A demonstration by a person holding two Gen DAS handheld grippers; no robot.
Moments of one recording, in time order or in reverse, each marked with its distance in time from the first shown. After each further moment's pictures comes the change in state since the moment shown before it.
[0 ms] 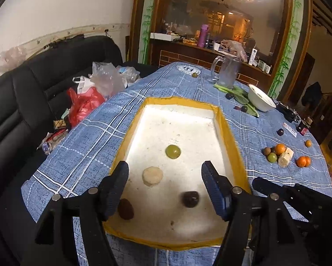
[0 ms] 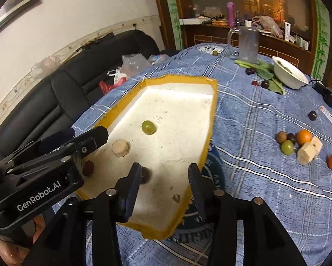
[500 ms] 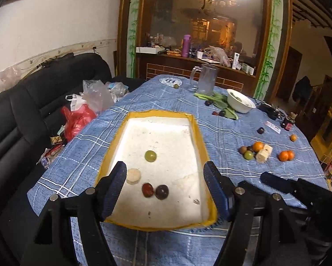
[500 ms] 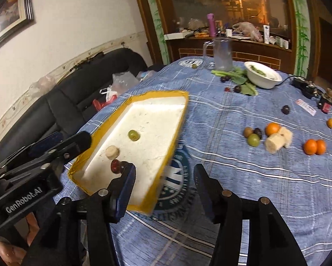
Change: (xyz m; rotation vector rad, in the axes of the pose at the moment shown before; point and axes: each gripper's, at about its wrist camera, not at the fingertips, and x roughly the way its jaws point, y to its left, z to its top) left arm -0.050 -0.035 -0.004 0.072 -0.058 -0.045; right arm -0.063 -0.034 -0.018 0.072 -0.101 -0.042
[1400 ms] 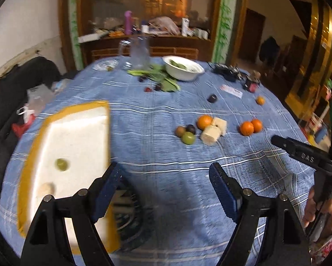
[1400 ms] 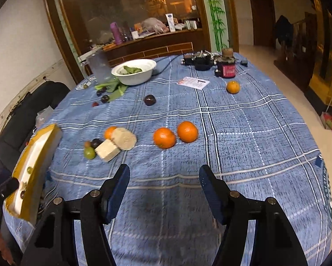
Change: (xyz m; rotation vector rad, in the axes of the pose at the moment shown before) left arm 0.081 -0.145 0.005 0.227 0.174 -0.192; right arm -0.044 -0.250 -0.015 0.321 -0.026 -0.307
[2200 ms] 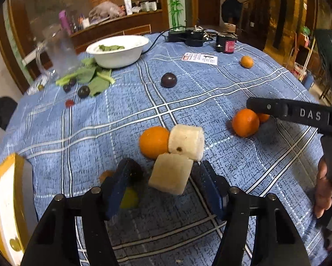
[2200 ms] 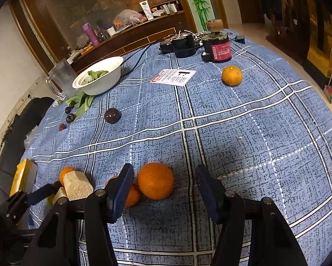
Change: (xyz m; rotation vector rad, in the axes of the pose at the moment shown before) left arm 0.150 -0.088 0.043 0.317 0.109 -0.086; right arm 0.099 -0.059 0.047 0.161 0.062 0.030
